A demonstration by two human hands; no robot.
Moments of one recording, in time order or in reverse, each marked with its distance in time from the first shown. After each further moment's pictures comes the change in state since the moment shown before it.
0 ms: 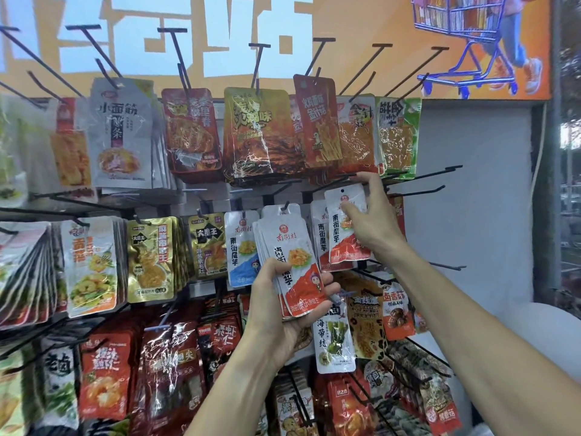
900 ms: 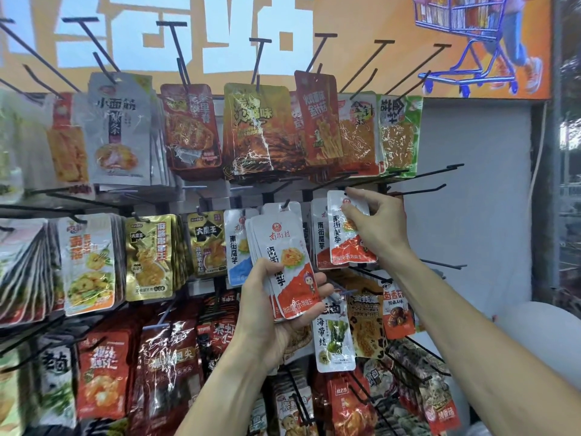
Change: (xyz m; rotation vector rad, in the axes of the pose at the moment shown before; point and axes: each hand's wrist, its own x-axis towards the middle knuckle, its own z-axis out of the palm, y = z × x) left_hand 0.000 0.004 -0.013 -0.019 -0.026 0.003; right_hand -0.003 0.020 0.007 0.173 0.129 0.000
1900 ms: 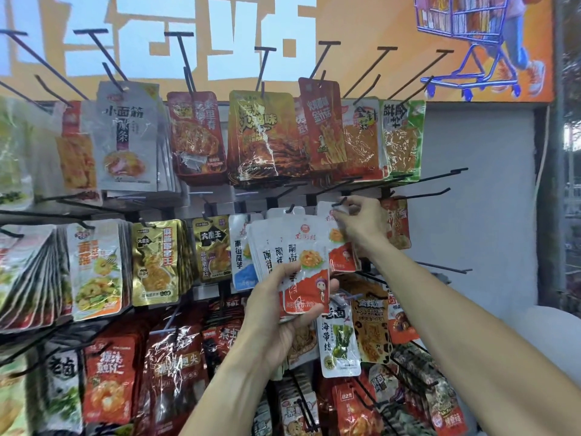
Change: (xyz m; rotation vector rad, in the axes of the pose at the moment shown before) left_hand 0.003 0.005 -0.002 -0.012 -0.041 -0.007; right_hand 0.036 0.016 0.033 -0.244 -0.007 0.154
